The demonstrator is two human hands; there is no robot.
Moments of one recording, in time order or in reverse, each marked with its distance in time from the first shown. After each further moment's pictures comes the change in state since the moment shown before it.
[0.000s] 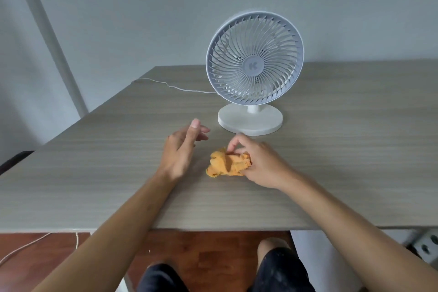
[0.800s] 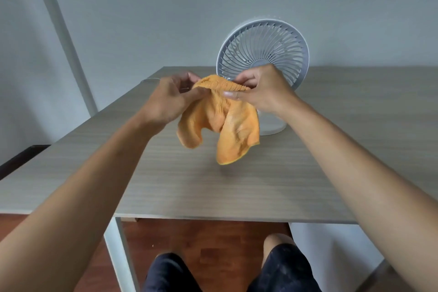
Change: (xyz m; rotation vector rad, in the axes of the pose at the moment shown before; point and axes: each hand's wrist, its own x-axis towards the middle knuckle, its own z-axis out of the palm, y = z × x) left_hand 0.033 0.101 -0.057 0.038 -0.169 0.160; right_hand 0.061 -0.088 -0.077 0.108 0.278 0.055
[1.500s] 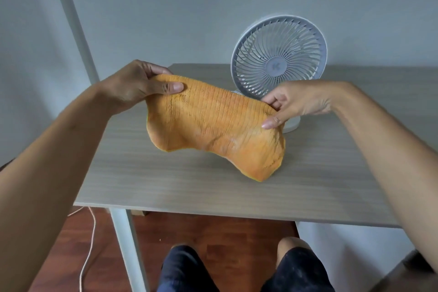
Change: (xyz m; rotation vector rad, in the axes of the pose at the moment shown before) left_hand -0.010 0.012 -0.088 0.112 -0.183 -0.176; right_hand 0.002 0.015 -0.040 -0.076 -0.808 0.143
